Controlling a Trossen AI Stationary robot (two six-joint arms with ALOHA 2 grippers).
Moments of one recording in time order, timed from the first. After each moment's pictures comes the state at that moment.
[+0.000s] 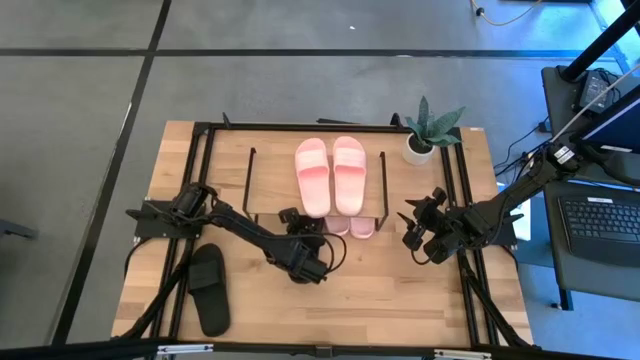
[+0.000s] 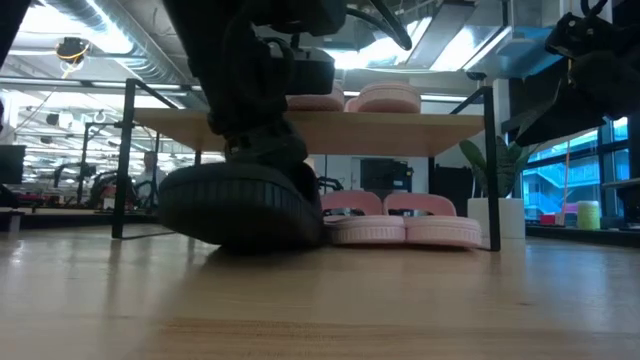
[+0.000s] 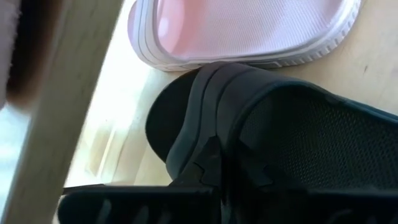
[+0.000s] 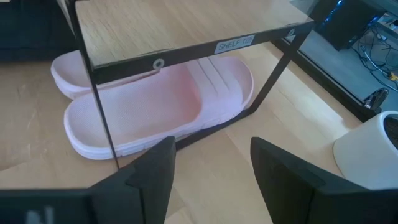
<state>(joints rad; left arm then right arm) -0.36 2.08 1.48 -1.00 -0.84 -0.71 0.62 0.99 0.51 -0.72 0.97 0.91</state>
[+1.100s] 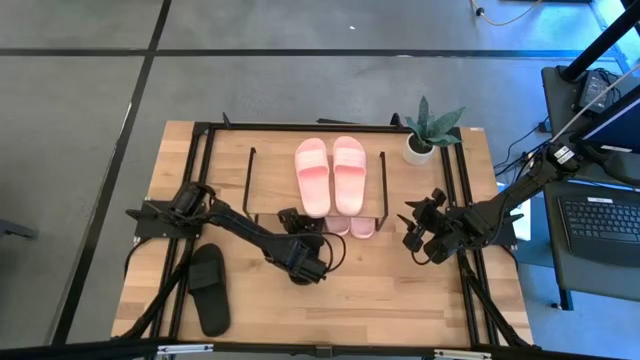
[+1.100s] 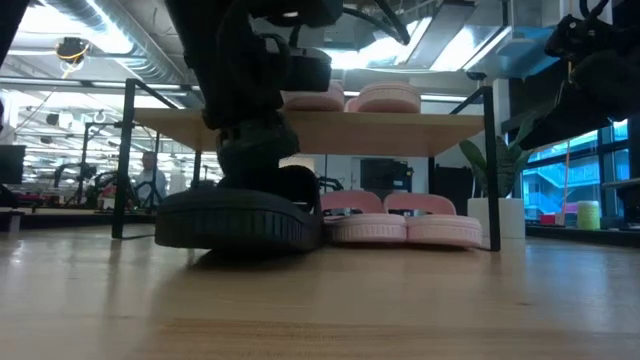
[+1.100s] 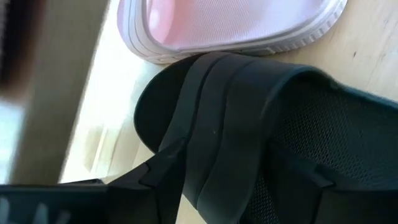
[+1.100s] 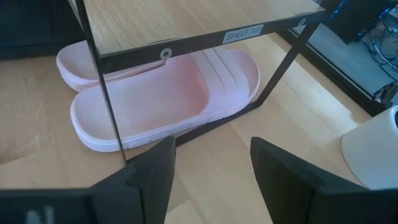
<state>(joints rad) -0.37 2.06 1.48 -1.02 -0.78 -0.70 0.62 0.99 0.51 -0.72 0.93 0.91</state>
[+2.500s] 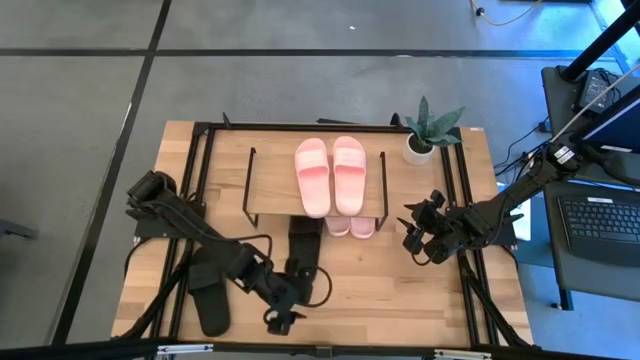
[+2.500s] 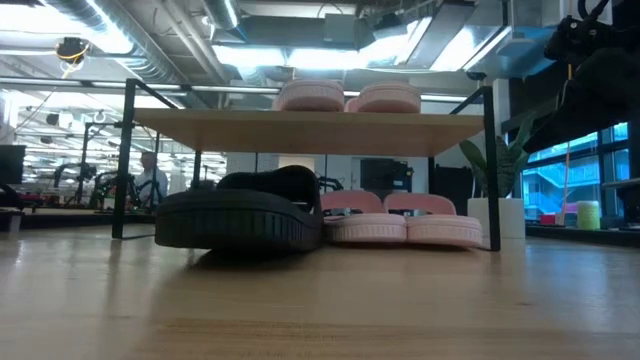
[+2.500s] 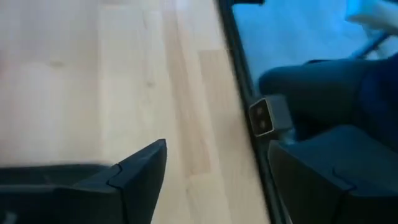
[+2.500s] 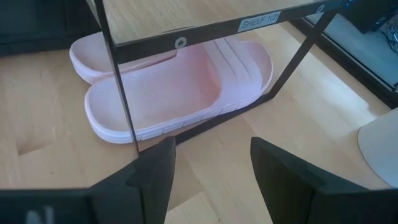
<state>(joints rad) -0.58 1.76 1.42 -0.50 -0.14 -0.44 0.62 0.99 0.51 -0.70 0.88 0.91</state>
